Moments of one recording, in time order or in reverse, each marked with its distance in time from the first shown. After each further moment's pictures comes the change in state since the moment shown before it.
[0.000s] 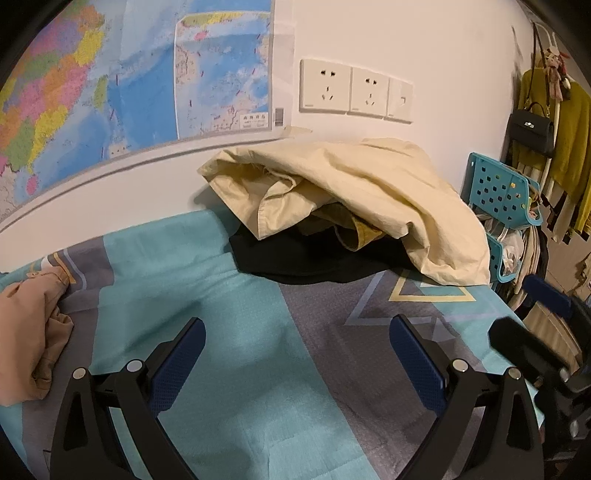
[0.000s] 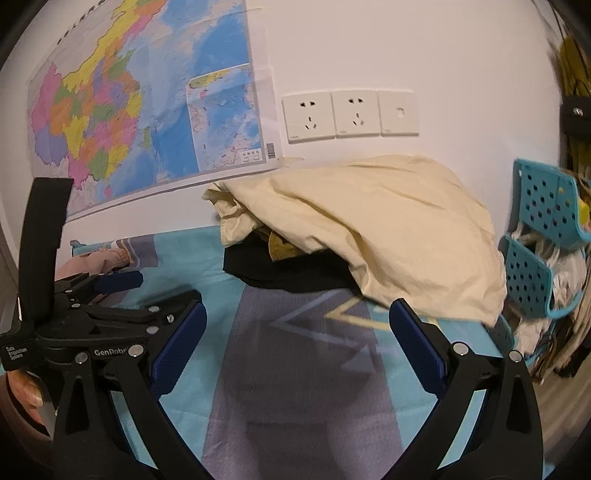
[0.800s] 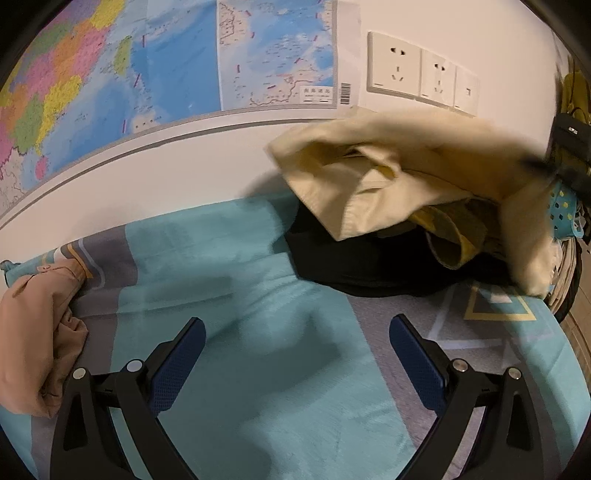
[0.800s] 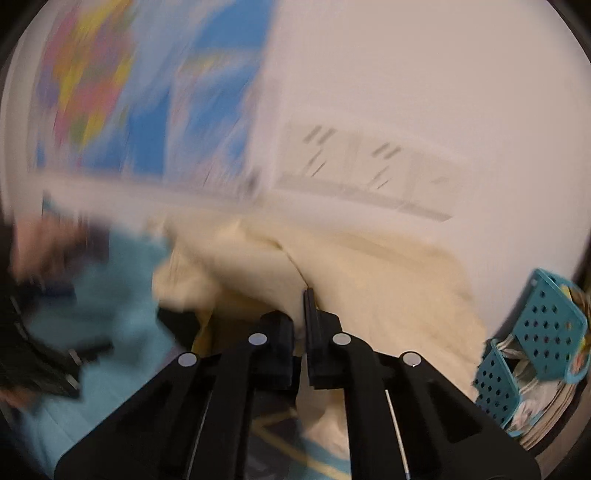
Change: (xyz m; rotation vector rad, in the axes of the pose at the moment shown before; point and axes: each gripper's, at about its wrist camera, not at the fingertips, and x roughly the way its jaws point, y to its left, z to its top) left arm 0.052 0.050 0.018 -0.049 0.059 0.123; right arm 0.075 -0.033 0.103 -0.253 -0.031 -0.045
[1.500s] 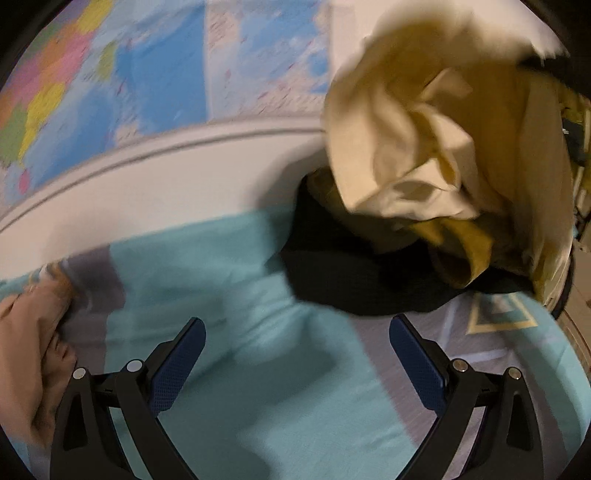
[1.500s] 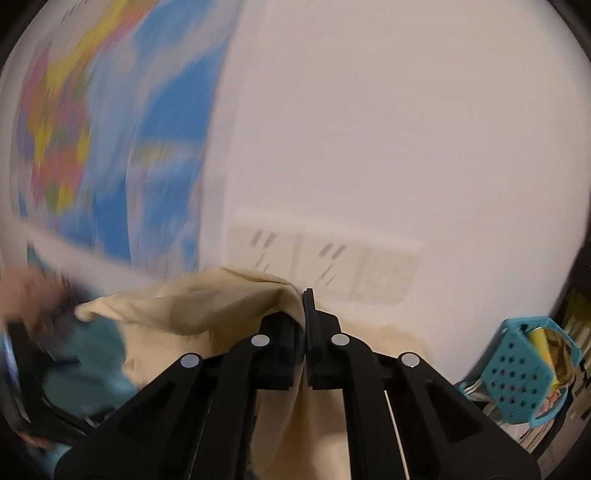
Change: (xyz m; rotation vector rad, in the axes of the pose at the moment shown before) left arm 0.010 0.003 0.012 0.038 -0.059 -0.065; right arm -0.017 -0.046 0.104 0.003 -0.097 -0.056
